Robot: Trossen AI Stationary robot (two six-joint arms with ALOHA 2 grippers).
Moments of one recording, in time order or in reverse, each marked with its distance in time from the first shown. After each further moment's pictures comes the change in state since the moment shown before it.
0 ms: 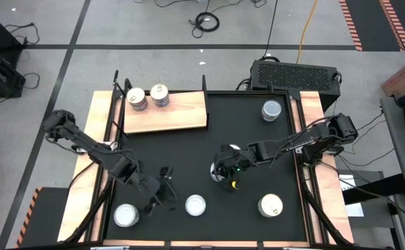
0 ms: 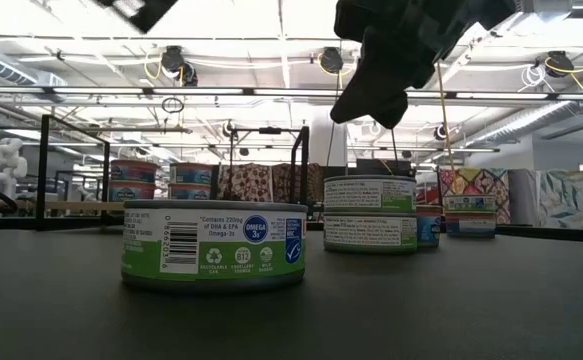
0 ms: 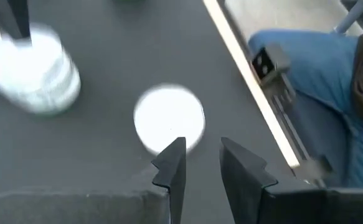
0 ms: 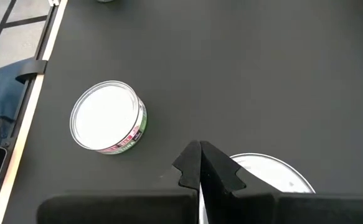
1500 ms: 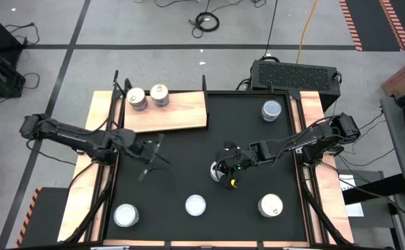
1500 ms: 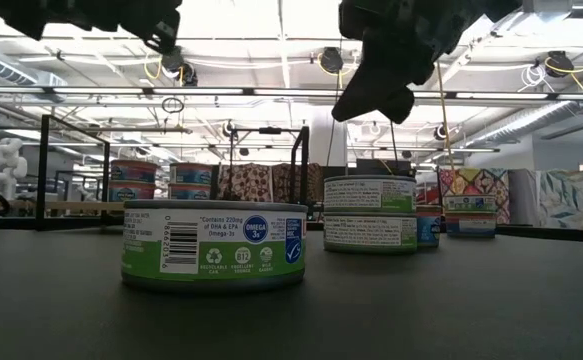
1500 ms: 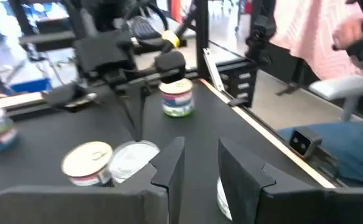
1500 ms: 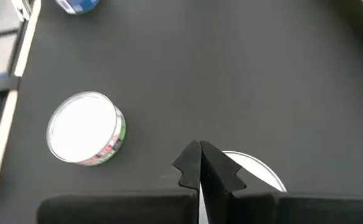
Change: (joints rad) left arm 0.397 -0.489 -0.501 0.566 0.307 0.318; right arm 0.005 -0.027 0.002 -0.038 0.099 0.063
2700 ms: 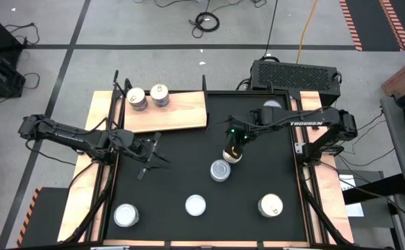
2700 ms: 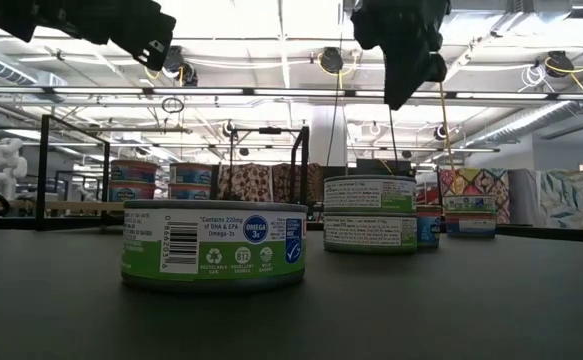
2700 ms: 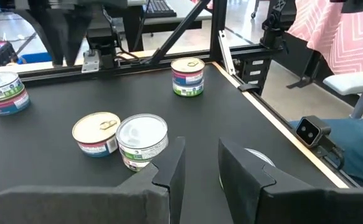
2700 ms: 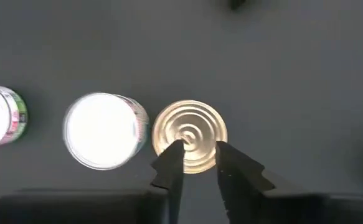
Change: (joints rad) left arm -0.001 -0.046 -0.012 -0.108 -0.060 -0.062; right arm -0.258 0.006 0.435 -0.909 -0.011 0.127
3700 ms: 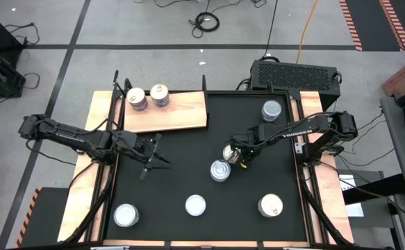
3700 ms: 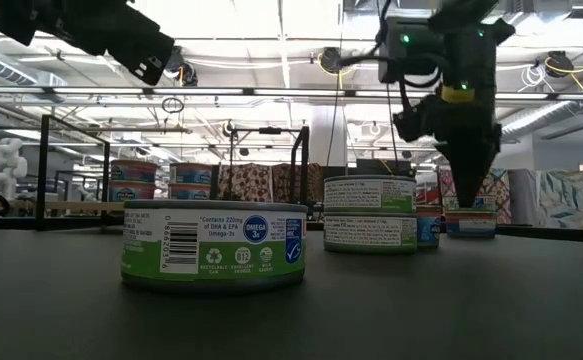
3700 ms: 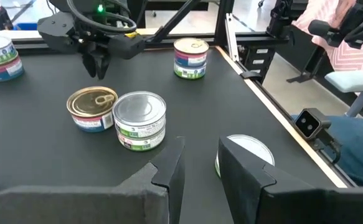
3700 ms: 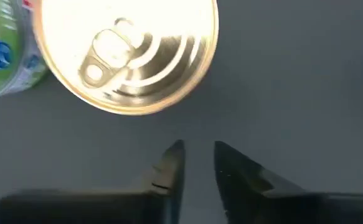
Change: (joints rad) left arm -0.002 0.026 0.000 -0.047 -0.011 -0.077; right arm 0.024 0.001 -0.458 0.186 -0.045 0.076
